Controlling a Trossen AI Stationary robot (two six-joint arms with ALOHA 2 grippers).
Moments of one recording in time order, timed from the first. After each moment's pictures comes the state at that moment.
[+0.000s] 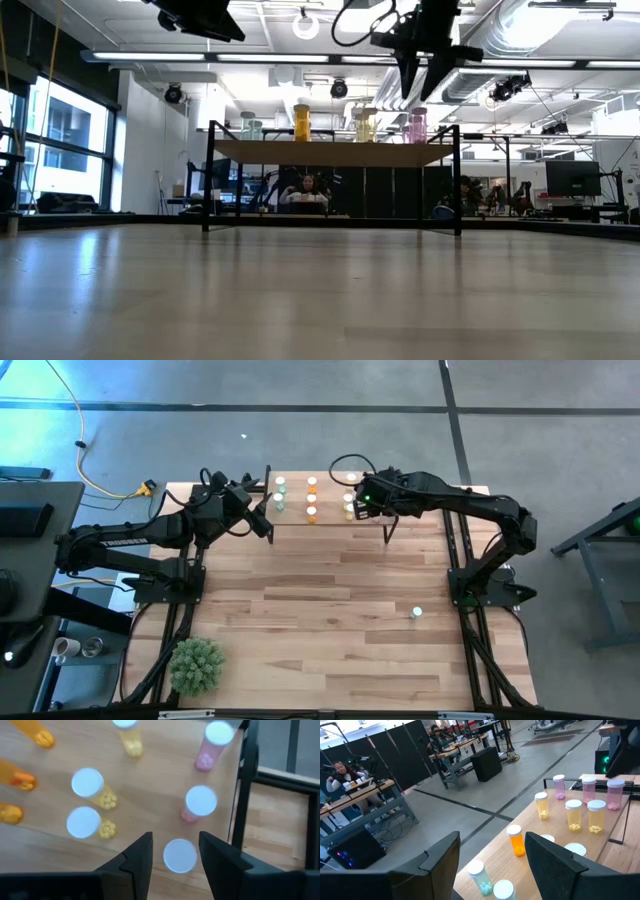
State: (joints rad) left arm 0.29 0.94 0.84 -0.09 -0.71 0.20; right arm -0.30 1.60 1.62 -1.22 0.46 0.93
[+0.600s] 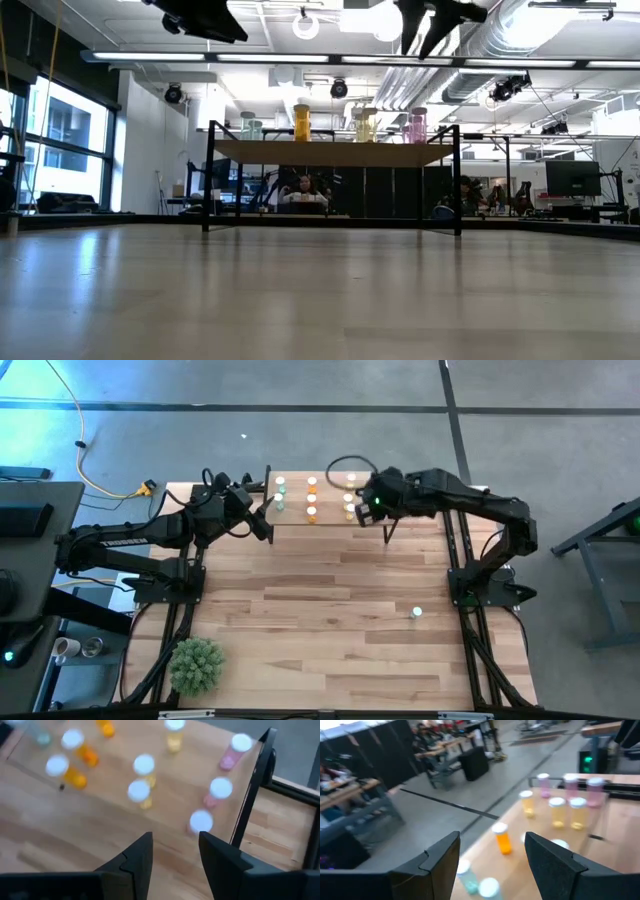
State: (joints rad) left arm 0.29 0.94 0.84 -0.11 -0.64 0.18; right arm -0.18 1.60 1.84 -1.39 0.42 0.89
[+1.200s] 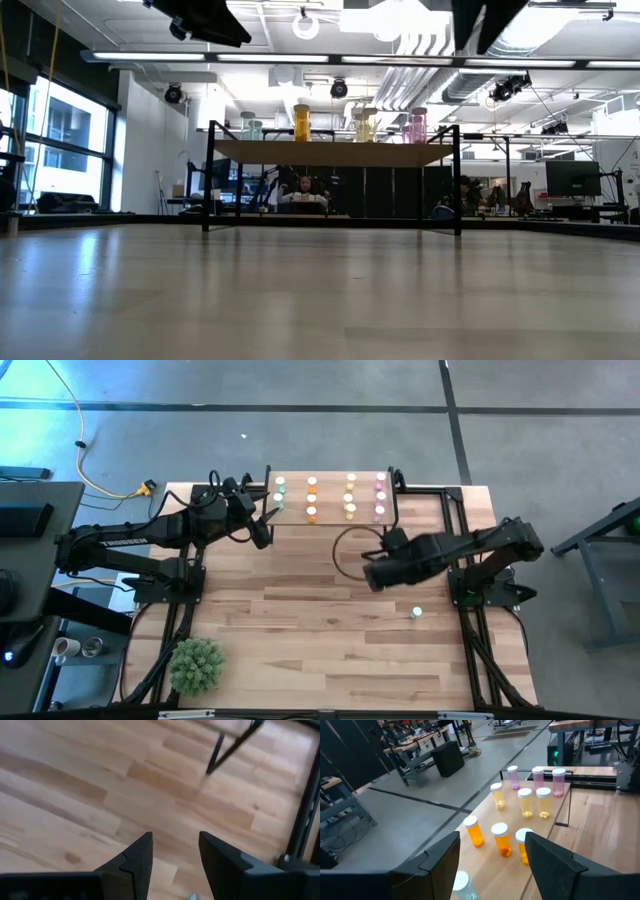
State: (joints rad) left arm 0.29 0.94 0.84 -0.17 -0.50 0.14; right arm 0.26 1.60 1.66 -1.57 0.45 1.40
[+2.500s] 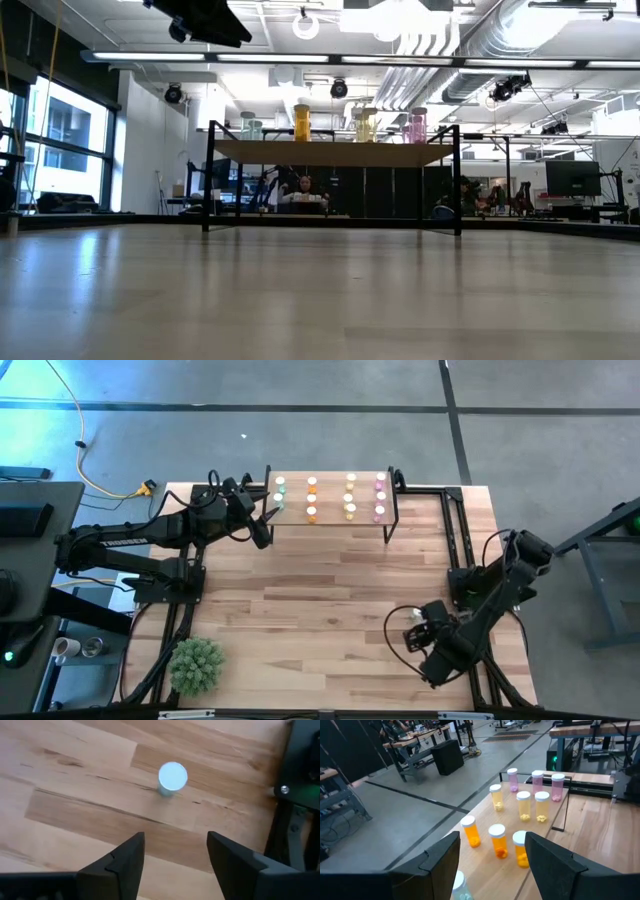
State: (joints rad) left arm 0.29 0.94 0.84 -0.17 -0.50 0.09; right arm 0.89 1.60 1.16 -1.37 0.26 2.18
